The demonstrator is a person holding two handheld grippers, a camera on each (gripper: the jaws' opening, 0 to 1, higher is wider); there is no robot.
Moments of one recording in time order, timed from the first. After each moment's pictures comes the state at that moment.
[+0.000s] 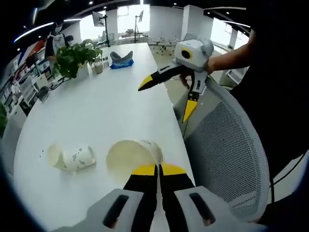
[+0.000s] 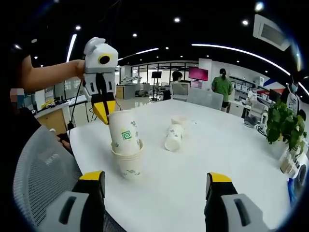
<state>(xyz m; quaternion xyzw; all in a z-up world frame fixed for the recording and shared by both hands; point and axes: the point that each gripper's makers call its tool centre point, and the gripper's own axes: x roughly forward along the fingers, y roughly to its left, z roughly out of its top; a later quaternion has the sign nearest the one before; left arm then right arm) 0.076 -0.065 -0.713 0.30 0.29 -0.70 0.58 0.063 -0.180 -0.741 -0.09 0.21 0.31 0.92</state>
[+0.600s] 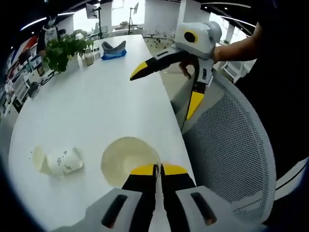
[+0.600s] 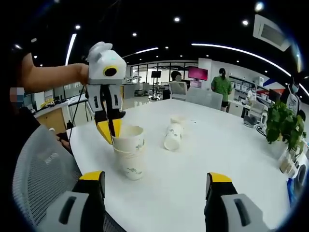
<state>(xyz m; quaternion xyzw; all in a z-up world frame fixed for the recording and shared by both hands) 0.071 -0.088 -0.753 0.30 0.32 -0.71 0.55 0.064 -0.181 -0.742 -0.09 0.21 0.30 0.92</state>
